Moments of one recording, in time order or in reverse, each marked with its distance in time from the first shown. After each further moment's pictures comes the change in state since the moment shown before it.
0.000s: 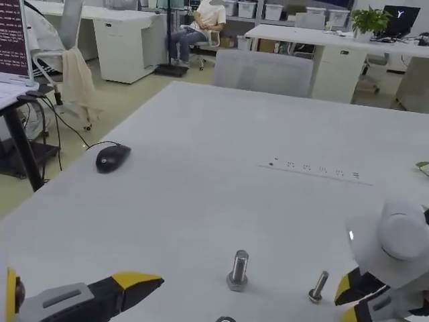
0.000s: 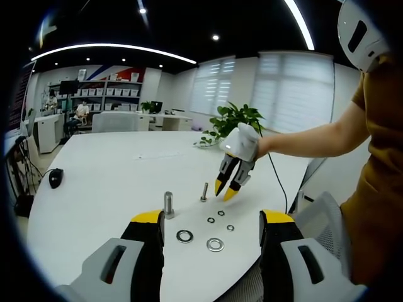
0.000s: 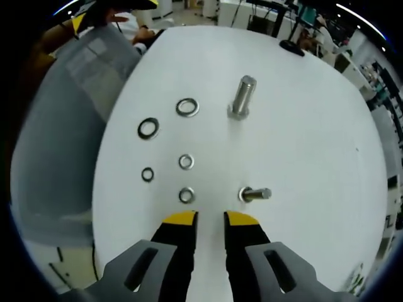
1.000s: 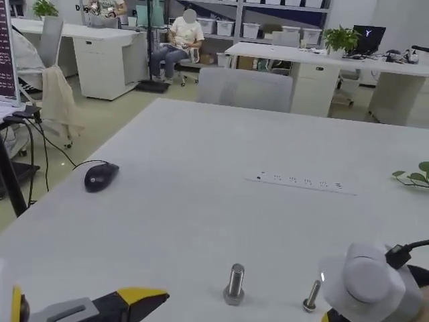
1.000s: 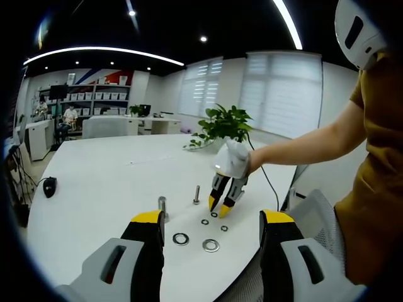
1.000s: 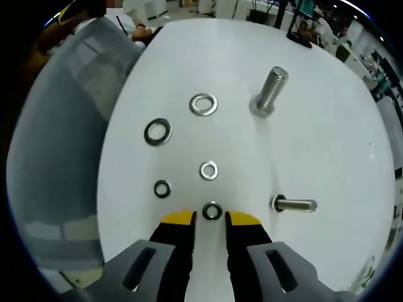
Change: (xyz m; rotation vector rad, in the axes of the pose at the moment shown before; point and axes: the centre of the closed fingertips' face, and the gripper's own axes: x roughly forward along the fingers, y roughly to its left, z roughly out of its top) left arm -0.008 -0.001 0.008 0.035 -0.009 -0.074; right arm 0.028 0.023 0.005 0.060 0.029 0.035
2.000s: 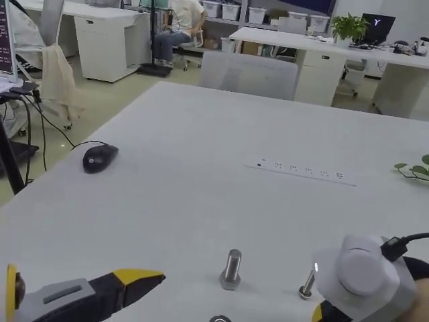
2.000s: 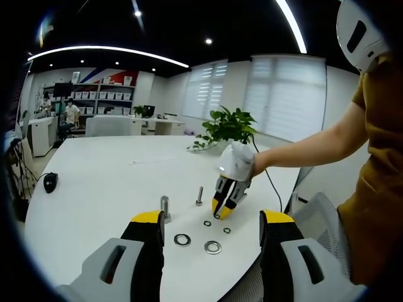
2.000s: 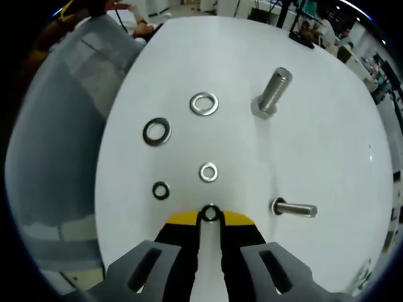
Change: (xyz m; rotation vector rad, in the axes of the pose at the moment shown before) left arm 0.006 0.001 -0.002 -0.023 -0.022 0.021; right arm 0.000 -0.002 0.000 -0.019 0.013 -0.018
